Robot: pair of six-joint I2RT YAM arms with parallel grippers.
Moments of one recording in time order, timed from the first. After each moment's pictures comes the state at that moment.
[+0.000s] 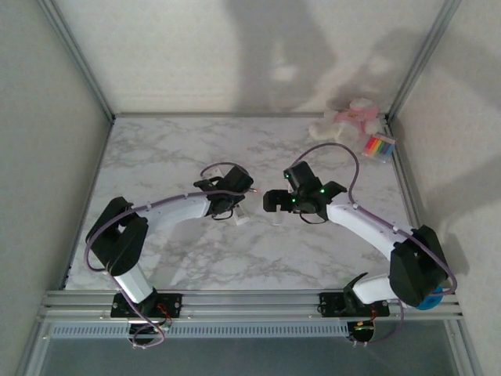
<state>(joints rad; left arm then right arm) -0.75 1.69 1.11 -0.50 -0.41 -1.26 0.65 1.38 0.95 -0.57 -0.05 0.53</state>
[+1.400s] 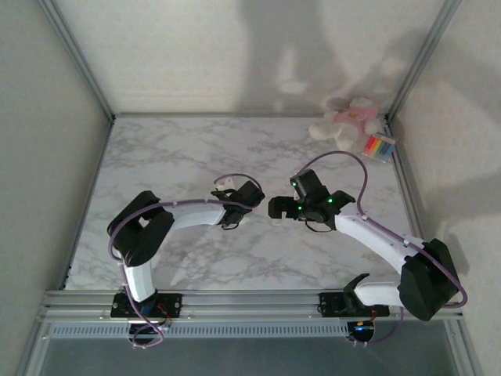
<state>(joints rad) -0.81 1.84 1.08 -0.39 -0.51 -1.17 0.65 1.28 0.86 -0.57 -0.06 0.56</state>
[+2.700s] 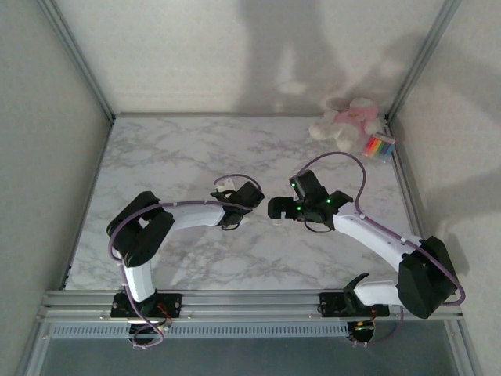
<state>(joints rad) -0.82 1.83 1.07 -0.35 -0.49 -1.18 0.65 1.30 0.85 -0.54 -0.06 0.57</state>
